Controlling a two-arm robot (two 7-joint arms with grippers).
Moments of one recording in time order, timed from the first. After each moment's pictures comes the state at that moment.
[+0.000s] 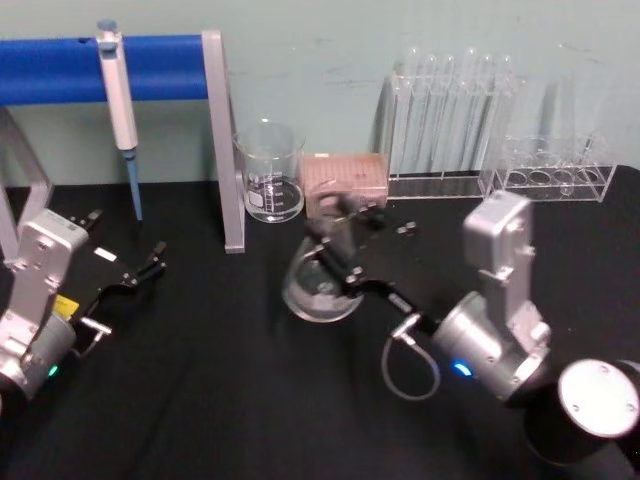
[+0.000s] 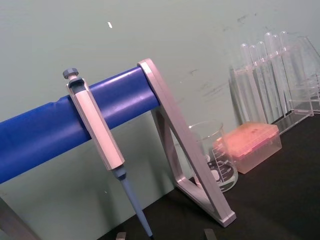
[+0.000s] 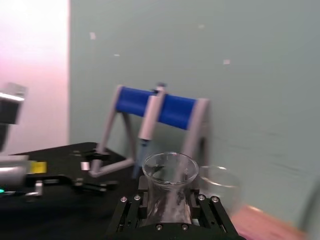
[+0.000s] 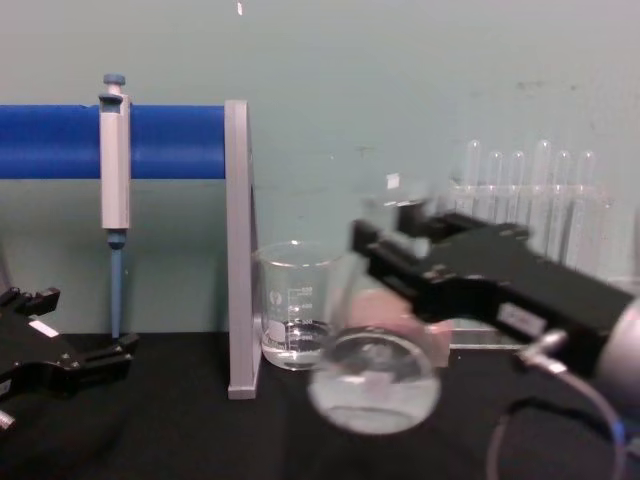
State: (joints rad) left arm -0.20 0.60 0.45 -1.41 -0.25 -0.12 0.03; right arm 0.12 0.25 -0.37 -1.59 0.22 -0.18 0.40
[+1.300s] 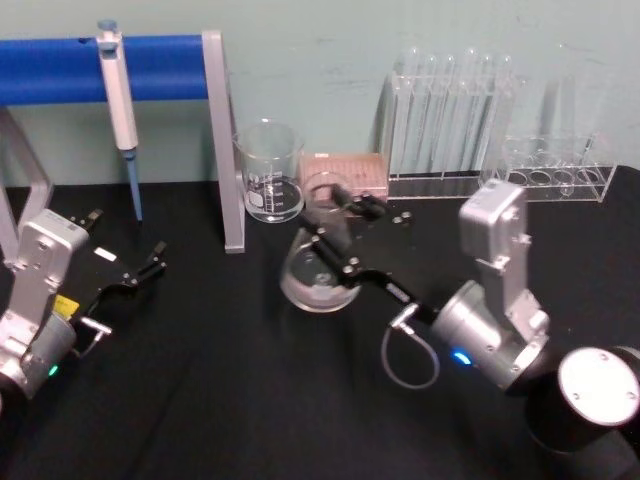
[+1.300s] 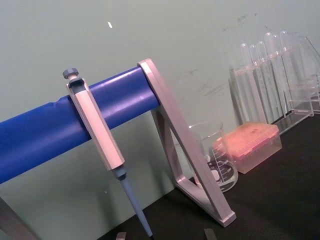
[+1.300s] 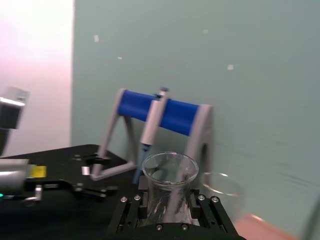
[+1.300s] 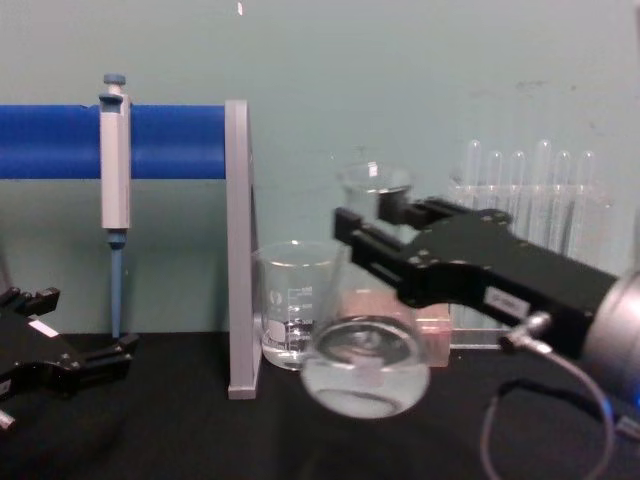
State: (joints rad) left arm -0.20 0.60 0.45 -1.41 -0.25 -0.12 0.03; right arm 0.17 0.28 -0.42 -1.58 0.25 -0.19 0.38
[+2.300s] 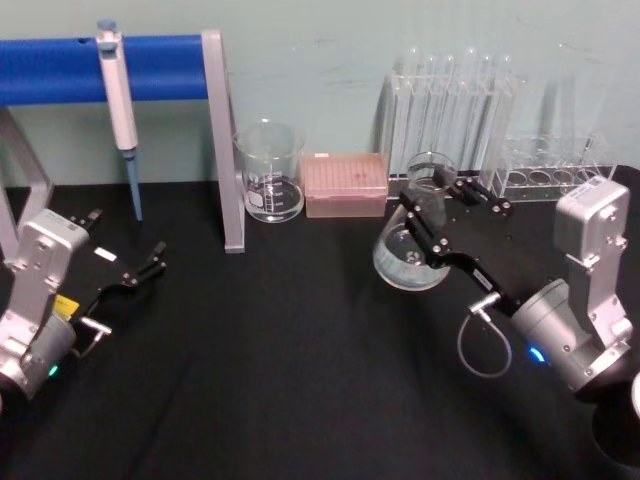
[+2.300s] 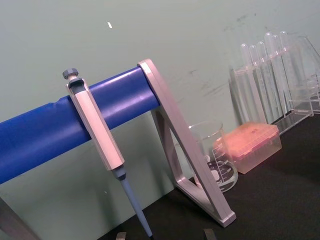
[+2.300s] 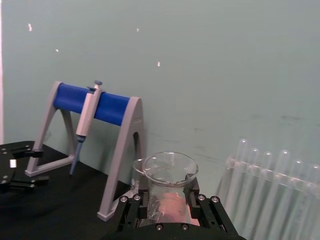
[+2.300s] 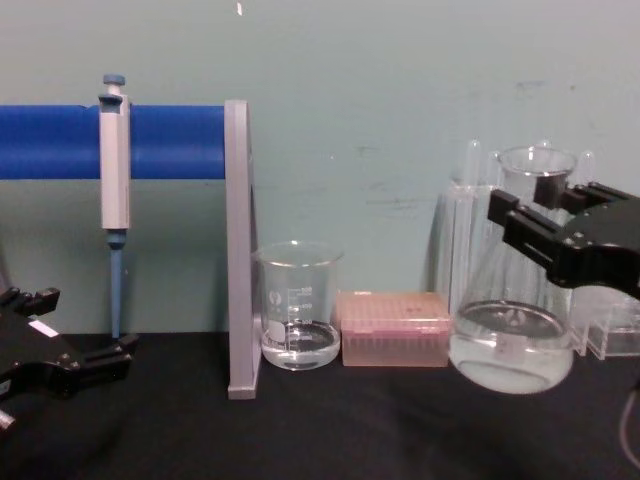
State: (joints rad) left arm -0.20 0.60 0.45 -1.41 -0.25 -0.12 0.03; right arm 0.05 0.29 -0.24 -1.66 0.18 -0.18 0.29
